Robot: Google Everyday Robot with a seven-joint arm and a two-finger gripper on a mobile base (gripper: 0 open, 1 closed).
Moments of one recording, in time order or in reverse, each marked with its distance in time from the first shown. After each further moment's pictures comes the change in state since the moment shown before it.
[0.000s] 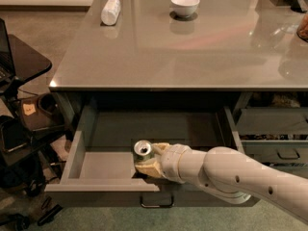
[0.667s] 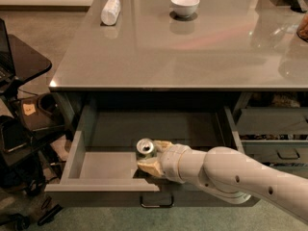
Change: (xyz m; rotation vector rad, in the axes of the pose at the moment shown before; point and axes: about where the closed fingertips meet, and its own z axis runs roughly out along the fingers) arm 0.000 0.000 0.000 0.000 0.000 0.000
